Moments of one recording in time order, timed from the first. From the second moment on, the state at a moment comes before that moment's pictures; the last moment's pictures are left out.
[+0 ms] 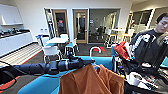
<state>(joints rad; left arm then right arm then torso) 0.14 2.32 -0.97 0.66 -0.19 -1.28 -1.67 2.94 -2.68 -0.92 0.24 0.93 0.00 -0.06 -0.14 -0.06</state>
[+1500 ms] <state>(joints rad) 0.14 2.32 -0.97 0.66 -0.20 -1.28 -1.67 2.94 -2.68 -0.92 0.24 0.93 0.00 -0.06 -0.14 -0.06</state>
